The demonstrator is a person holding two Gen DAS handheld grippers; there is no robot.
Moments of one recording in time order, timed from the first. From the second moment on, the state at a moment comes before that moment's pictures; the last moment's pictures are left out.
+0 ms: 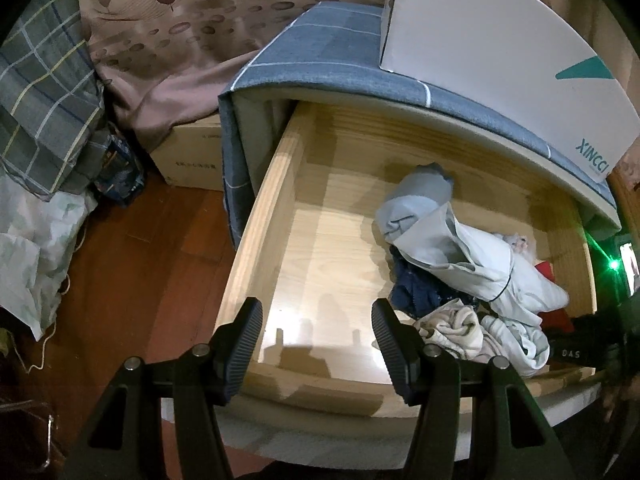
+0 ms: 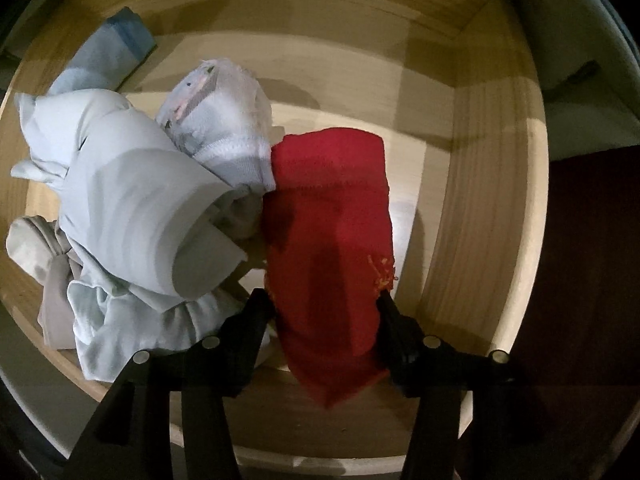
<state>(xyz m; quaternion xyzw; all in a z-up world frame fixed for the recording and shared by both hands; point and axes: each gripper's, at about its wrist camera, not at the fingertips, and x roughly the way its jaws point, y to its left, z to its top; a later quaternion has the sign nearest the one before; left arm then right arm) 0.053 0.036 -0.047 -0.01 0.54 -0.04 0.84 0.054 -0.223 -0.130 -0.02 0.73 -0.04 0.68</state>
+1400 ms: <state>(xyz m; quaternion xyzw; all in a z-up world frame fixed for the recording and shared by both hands) 0.049 0.043 -0.043 -0.01 0.53 -0.02 0.85 0.005 -0.223 0.130 0.05 0.40 -0.04 0.92</state>
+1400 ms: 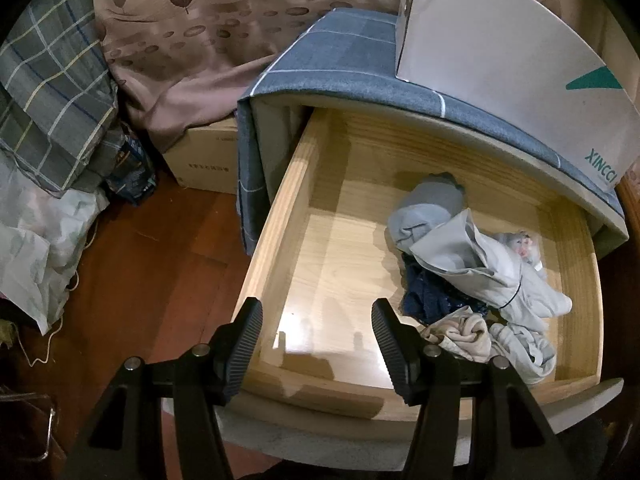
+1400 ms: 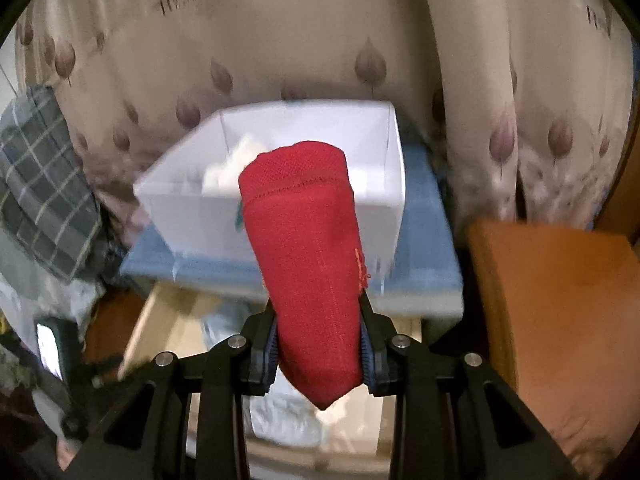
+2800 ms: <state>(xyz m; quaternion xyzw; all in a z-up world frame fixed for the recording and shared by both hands) 0.053 0.041 -0.048 -0.02 0.53 -0.03 0.84 0.155 -0.234 0.126 0.05 0.46 -0.06 0.88</state>
